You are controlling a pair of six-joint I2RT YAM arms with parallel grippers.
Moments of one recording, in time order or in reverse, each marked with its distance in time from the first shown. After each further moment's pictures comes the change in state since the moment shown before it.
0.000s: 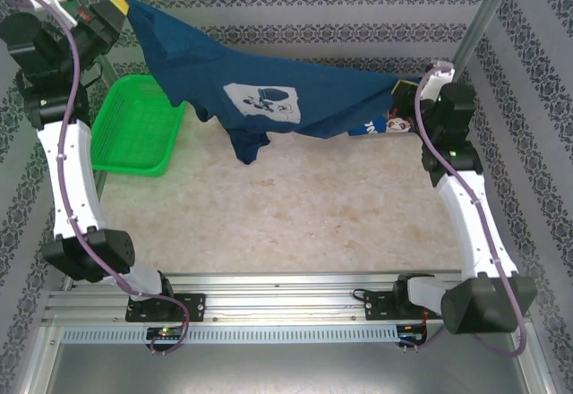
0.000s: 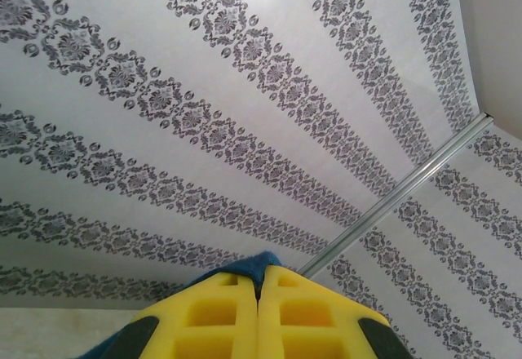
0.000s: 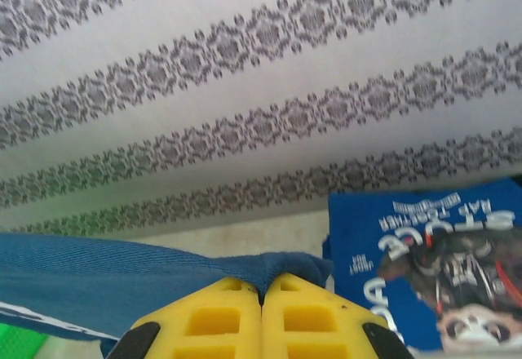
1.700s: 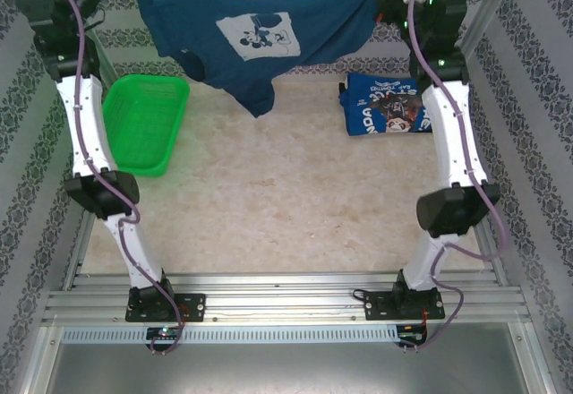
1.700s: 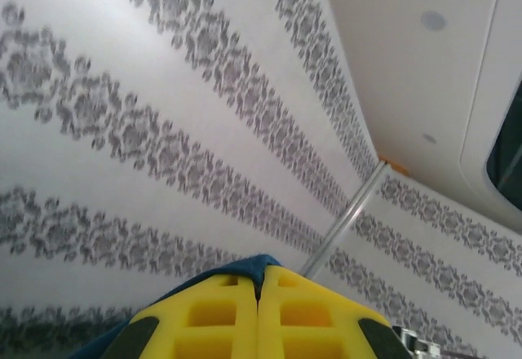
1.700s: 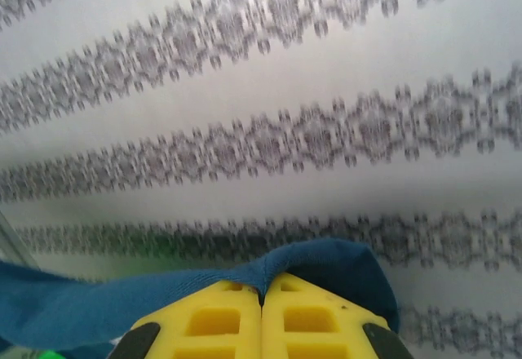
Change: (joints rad) left arm -0.048 0.508 0.526 0.427 0.008 -0.323; right arm 0.068 0.629 0.891 -0.032 -0.105 -0.019
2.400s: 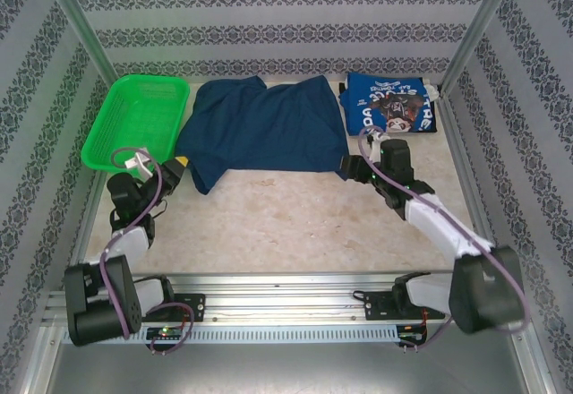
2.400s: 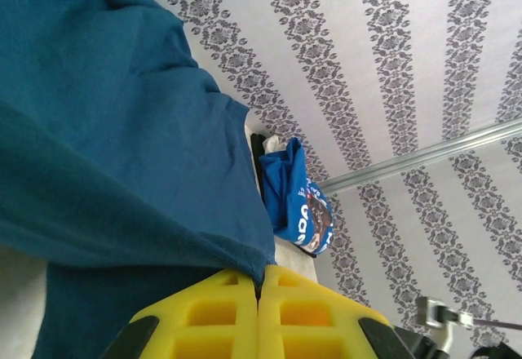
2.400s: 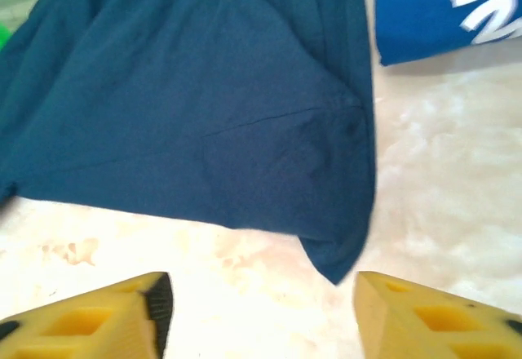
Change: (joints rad) left arm -0.015 -0.906 -2.130 0.436 -0.037 0.229; right arm 0.150 -0.619 -1.392 0.097 0.151 0.023
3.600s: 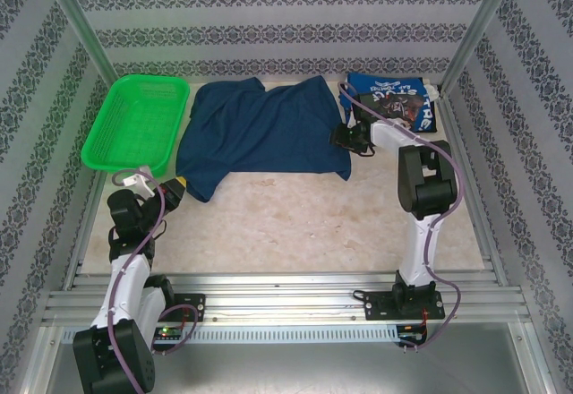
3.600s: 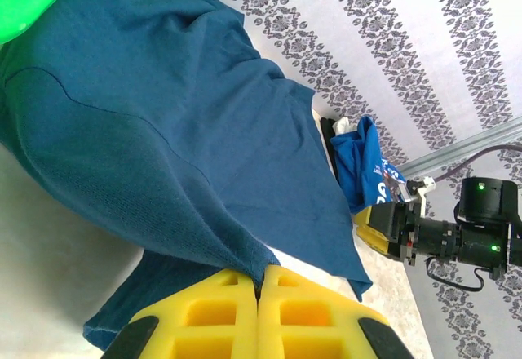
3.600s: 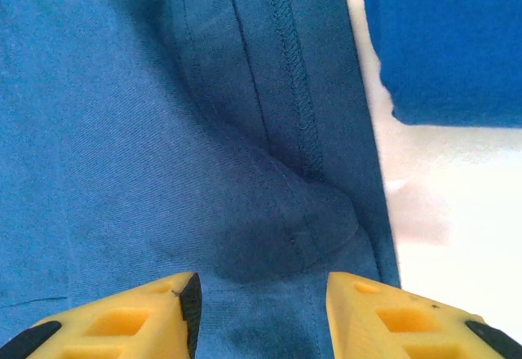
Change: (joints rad) left arm 0.000 -0.348 -0.068 -0.462 -0.124 0.272; right arm -0.045 0.905 0.835 -0.388 -0.051 0.086
